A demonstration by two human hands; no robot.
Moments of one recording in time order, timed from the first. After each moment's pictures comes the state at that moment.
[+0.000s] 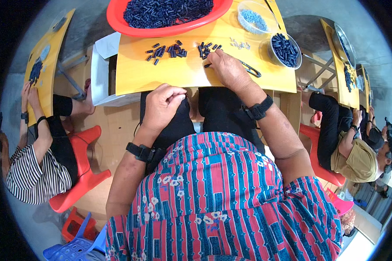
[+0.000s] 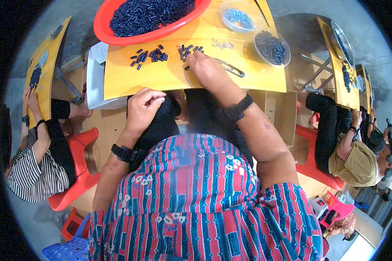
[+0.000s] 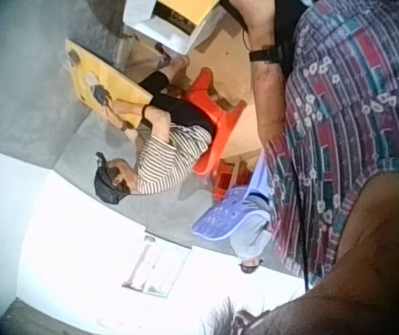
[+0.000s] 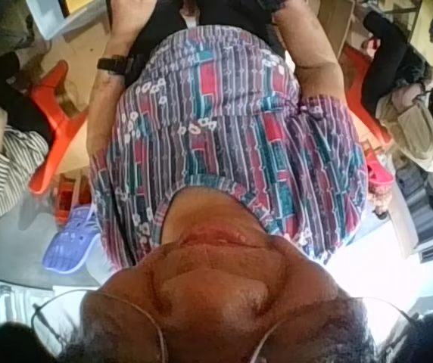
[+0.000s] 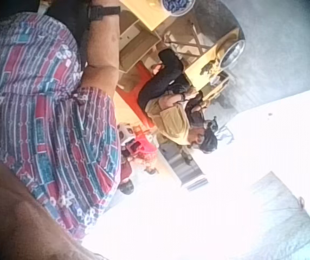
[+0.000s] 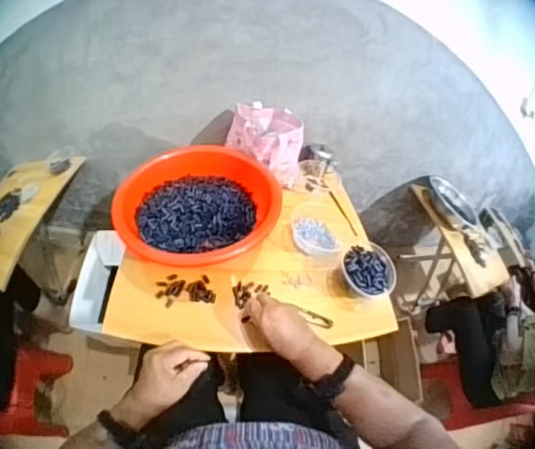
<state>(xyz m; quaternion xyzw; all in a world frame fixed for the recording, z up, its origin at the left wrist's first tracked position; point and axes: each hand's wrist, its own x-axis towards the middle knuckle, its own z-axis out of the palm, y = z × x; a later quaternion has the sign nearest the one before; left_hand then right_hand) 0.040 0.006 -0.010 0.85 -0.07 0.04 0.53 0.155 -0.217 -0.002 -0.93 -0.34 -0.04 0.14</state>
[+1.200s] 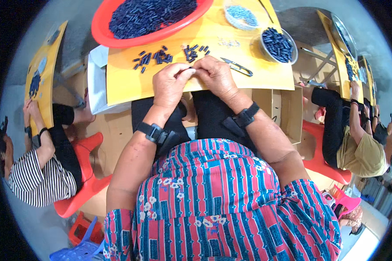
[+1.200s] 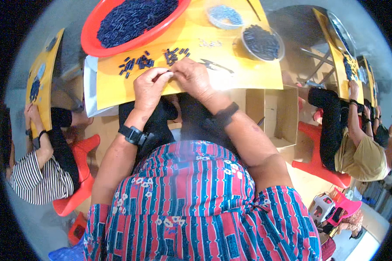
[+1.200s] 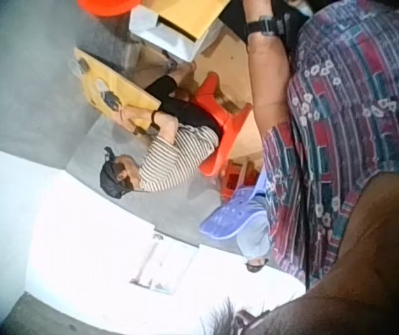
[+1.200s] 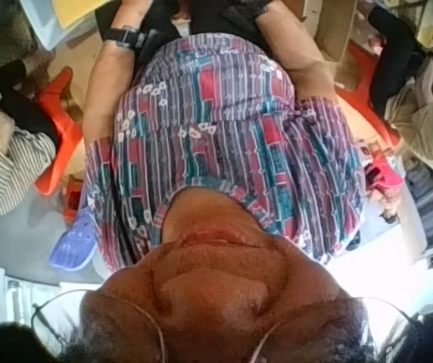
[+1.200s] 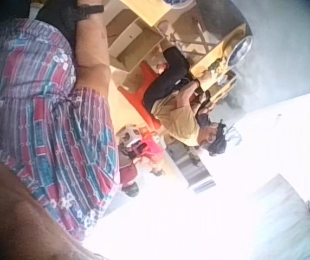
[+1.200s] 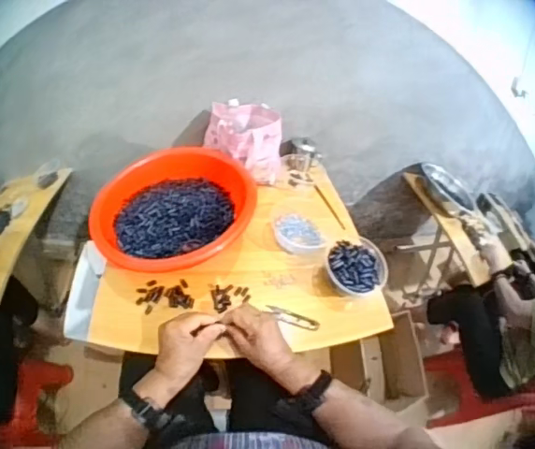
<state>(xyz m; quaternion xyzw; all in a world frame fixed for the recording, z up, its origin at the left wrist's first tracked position) 0.101 -0.029 -0.014 0.81 -0.02 0.13 0.57 0.134 -0.188 -0.013 -0.86 -0.26 -0.10 0.43</state>
